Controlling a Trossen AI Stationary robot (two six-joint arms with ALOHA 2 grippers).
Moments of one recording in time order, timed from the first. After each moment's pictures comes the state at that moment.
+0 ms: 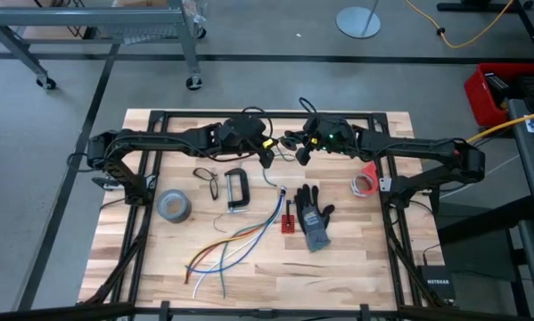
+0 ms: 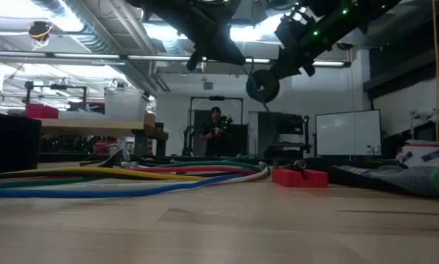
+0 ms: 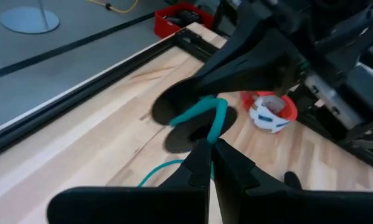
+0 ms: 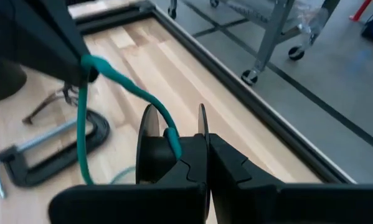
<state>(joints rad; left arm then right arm) 0.21 1.60 1.23 -0.08 -0.17 -0.39 -0.32 1.29 0.89 -0.12 0.19 0.10</state>
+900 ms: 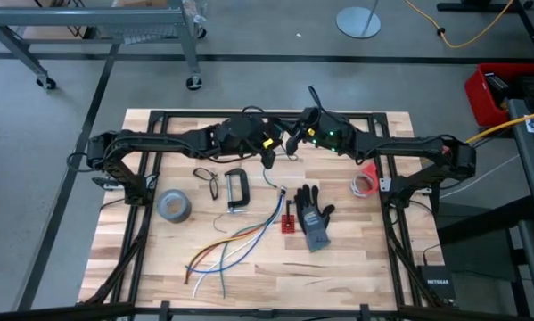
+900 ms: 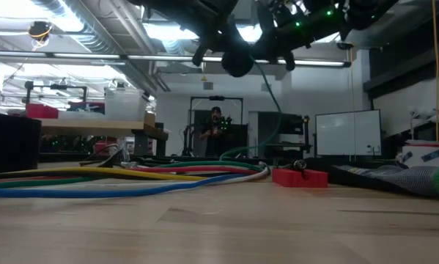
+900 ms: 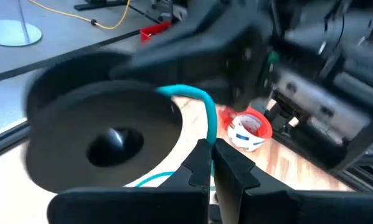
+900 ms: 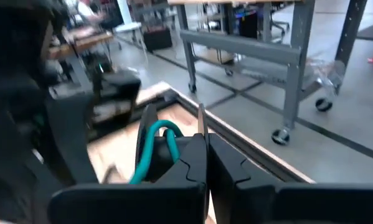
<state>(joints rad) 0.19 1.60 1.23 0.01 -0.16 -0.42 -0.32 1.39 0.89 0.31 0.16 0.22</state>
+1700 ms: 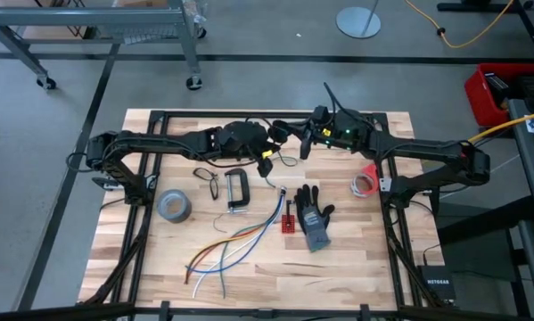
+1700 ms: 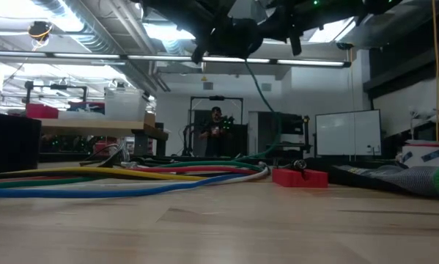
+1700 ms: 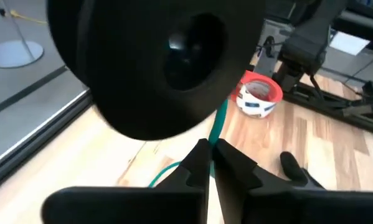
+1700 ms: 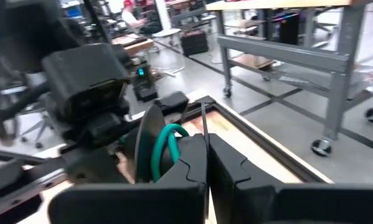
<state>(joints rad) 0.17 1.60 1.23 -0.08 -0.16 -0.23 -0.32 1.23 0.89 0.22 0.01 0.23</state>
